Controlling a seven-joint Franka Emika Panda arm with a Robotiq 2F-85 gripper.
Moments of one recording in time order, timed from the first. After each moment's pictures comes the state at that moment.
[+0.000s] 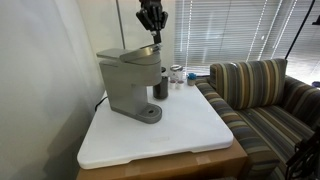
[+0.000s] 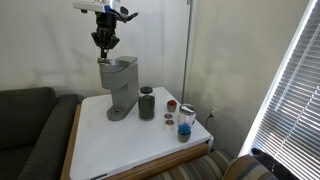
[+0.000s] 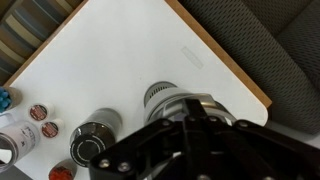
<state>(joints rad) 0.16 0.77 0.09 -0.94 0.02 1.50 0.04</state>
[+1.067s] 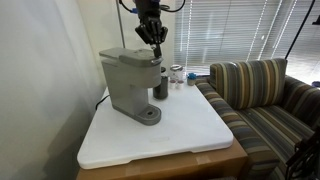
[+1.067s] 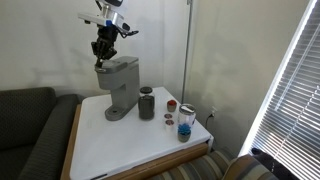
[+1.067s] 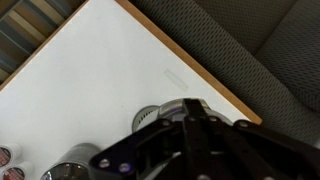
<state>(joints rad) 0.16 0.97 0.09 -0.71 0.12 1.32 0.10</state>
